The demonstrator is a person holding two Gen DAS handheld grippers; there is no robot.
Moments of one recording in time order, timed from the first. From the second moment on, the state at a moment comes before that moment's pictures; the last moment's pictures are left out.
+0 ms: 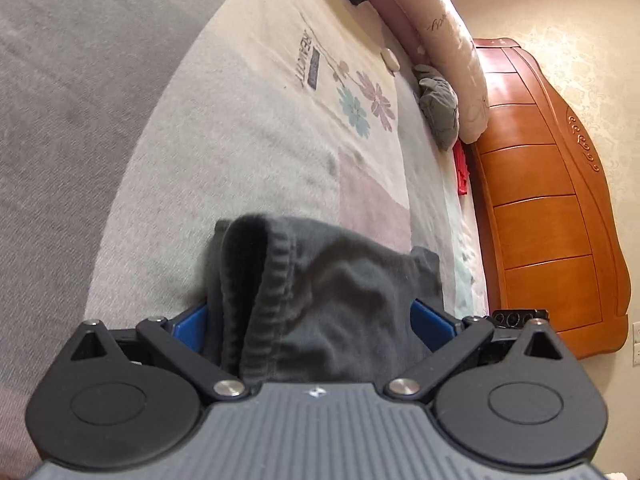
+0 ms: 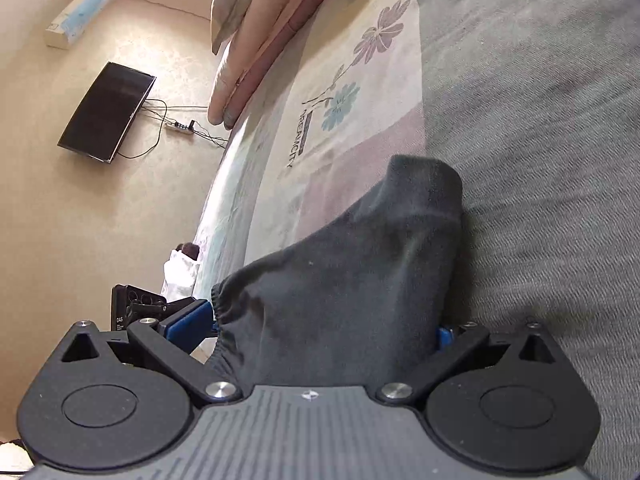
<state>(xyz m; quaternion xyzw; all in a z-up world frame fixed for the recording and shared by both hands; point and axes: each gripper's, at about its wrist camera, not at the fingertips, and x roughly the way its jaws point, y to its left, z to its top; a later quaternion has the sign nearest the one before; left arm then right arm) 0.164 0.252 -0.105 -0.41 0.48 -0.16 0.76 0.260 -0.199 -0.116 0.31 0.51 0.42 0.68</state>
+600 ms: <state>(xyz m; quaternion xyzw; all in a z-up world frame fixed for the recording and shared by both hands) 0.167 0.250 -0.118 -0.43 0.48 -0.23 0.73 0.263 -0.196 -0.120 0.34 0.51 0.46 0.64</state>
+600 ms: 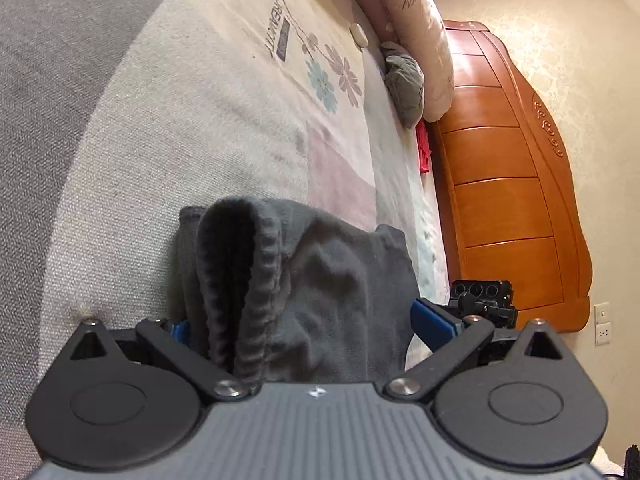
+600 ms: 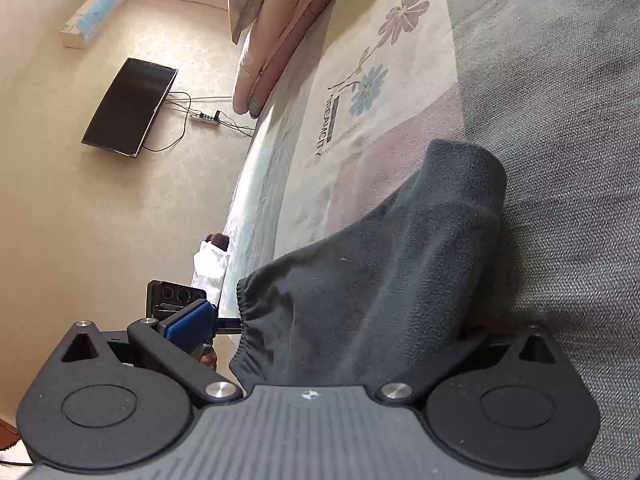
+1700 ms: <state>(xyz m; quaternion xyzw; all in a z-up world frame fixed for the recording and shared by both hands) 0.145 0.253 -0.120 -0.37 0.49 -0.18 0.77 0.241 -0.192 -0.131 0.26 0.51 0.39 0.72</state>
